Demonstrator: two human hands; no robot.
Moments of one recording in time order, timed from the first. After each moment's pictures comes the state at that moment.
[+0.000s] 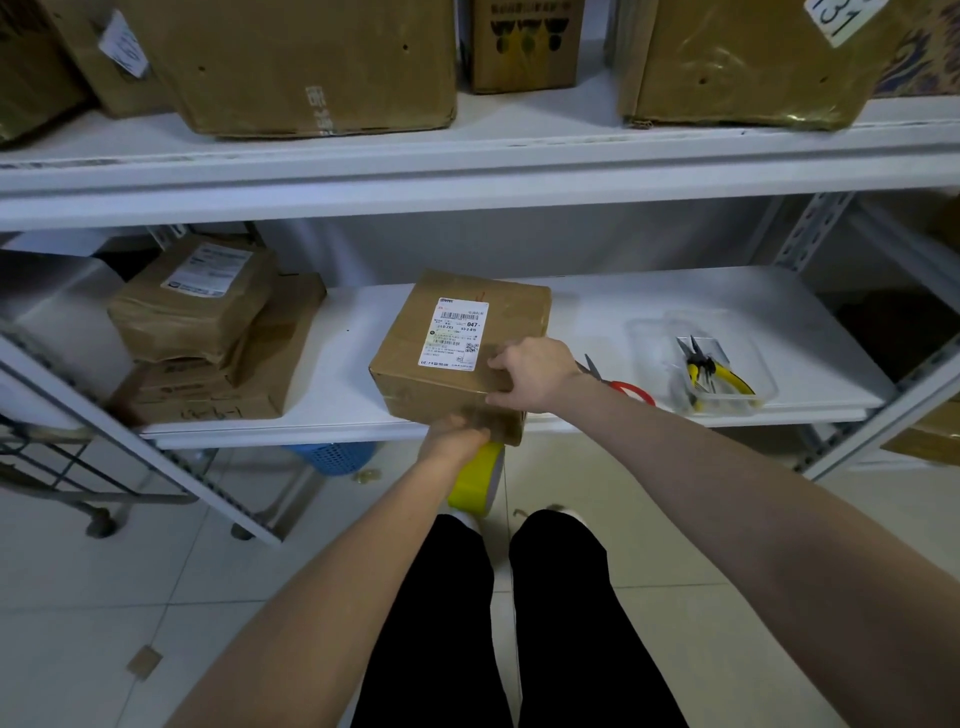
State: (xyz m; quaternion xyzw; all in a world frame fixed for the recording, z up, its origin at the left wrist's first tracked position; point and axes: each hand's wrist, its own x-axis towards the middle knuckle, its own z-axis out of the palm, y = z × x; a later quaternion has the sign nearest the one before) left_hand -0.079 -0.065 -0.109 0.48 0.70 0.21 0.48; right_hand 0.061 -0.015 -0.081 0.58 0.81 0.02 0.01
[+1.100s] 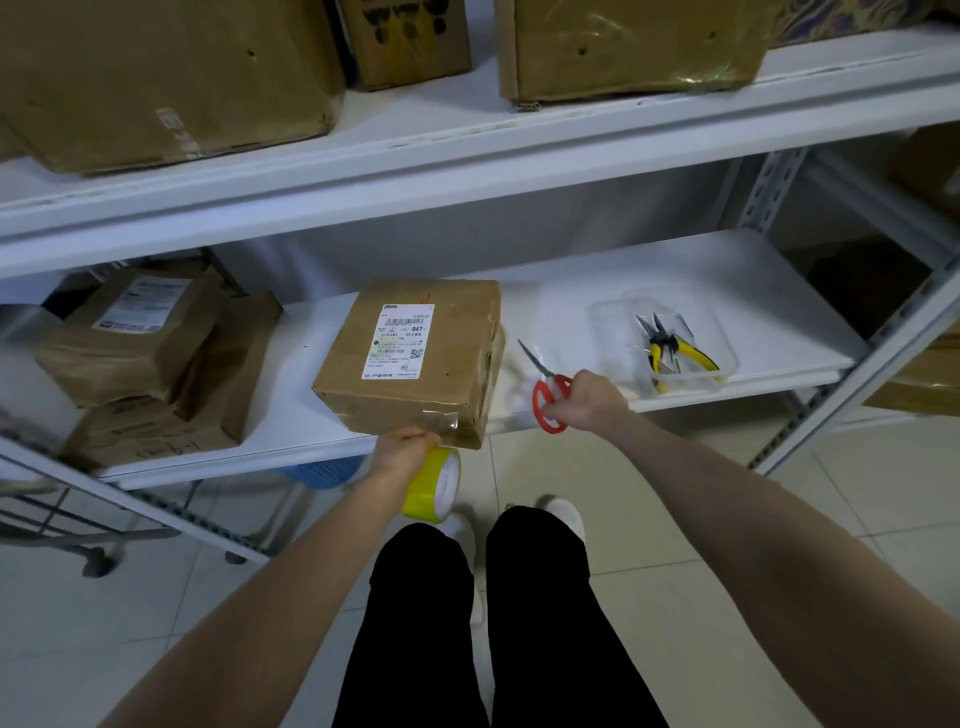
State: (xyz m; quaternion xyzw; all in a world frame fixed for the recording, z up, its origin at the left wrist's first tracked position) left_hand -0.076 -0.049 -0.137 0.44 0.71 0.25 0.48; right_hand 0.175 -0.036 -0.168 0.79 0.52 -0.30 -0.13
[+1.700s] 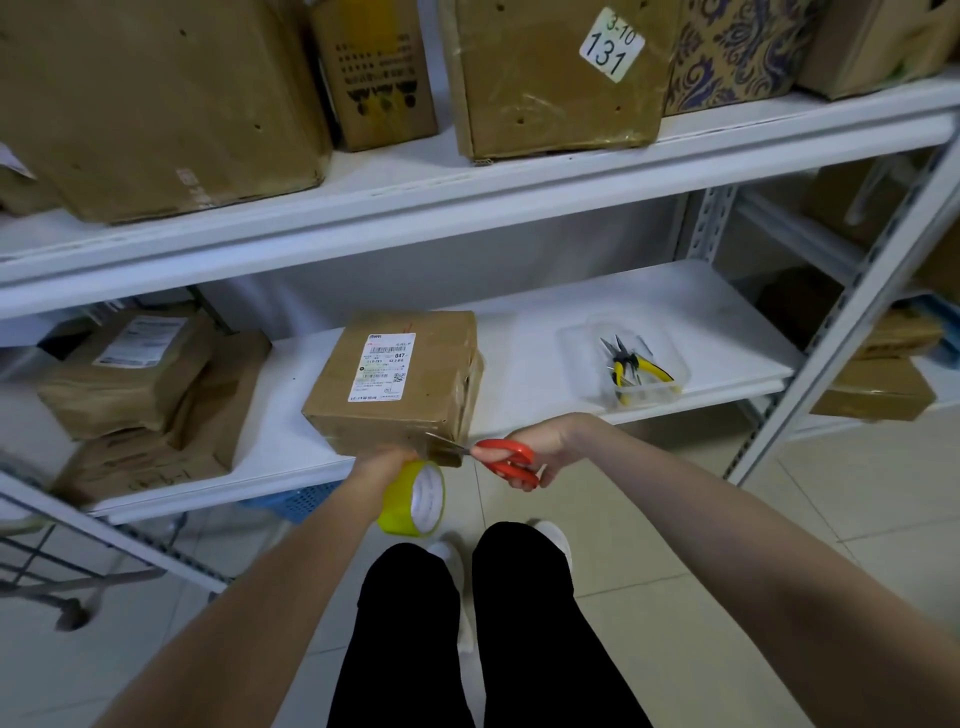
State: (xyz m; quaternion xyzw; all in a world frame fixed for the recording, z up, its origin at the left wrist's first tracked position) left_hand -0.079 -0.059 -0.113 0.46 0.71 0.21 0.50; right_hand 0.143 -0.078 -0.110 0.55 0.53 -0.64 0.06
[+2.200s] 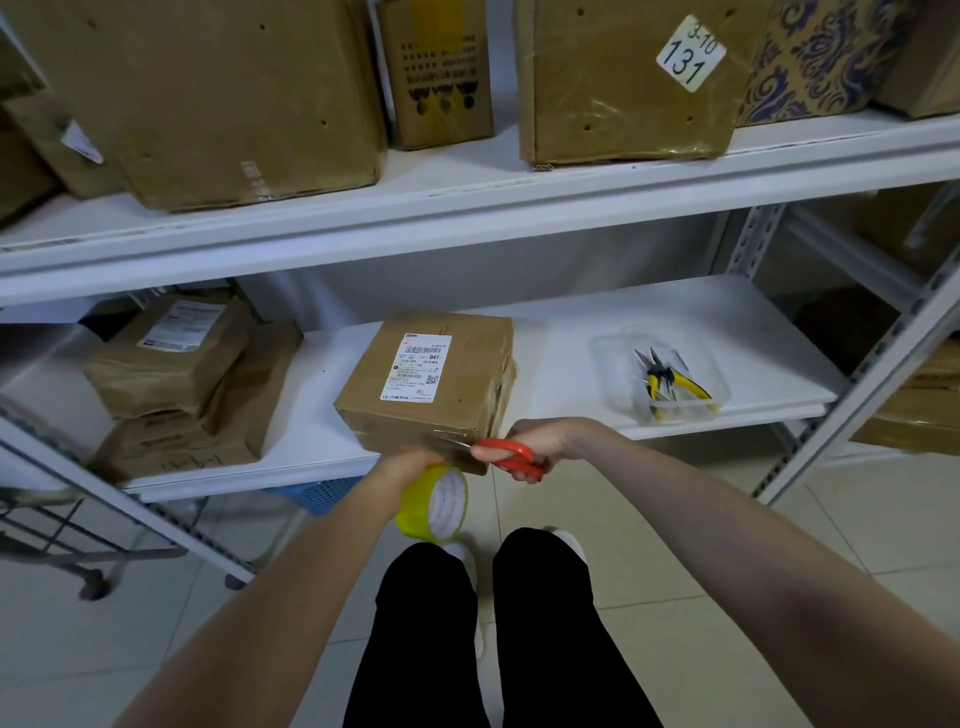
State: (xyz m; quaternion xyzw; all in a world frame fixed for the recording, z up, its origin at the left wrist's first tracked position) left_hand -0.087 -0.066 -0.093 0.43 0.66 0.23 0.57; right_hand 0.107 -0.061 -0.096 0.57 0.58 -0.58 0.00
